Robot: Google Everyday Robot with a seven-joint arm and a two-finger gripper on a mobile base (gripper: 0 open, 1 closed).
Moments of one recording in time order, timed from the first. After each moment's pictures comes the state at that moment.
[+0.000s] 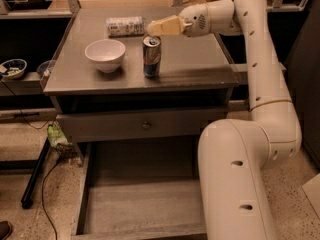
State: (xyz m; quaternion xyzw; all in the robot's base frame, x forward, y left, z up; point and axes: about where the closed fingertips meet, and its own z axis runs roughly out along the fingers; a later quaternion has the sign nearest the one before) arm 0.717 0.001 0.962 -0.47 0.59 0.54 0.37
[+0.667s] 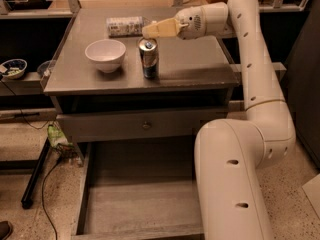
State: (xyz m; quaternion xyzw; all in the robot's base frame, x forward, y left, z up) arm 0.706 0.014 0.959 -0.45 0.59 0.59 0.32
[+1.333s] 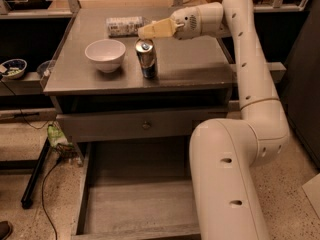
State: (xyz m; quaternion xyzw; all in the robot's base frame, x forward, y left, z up) arm 0.702 0.026 0.956 -0.46 0.59 0.60 0.30
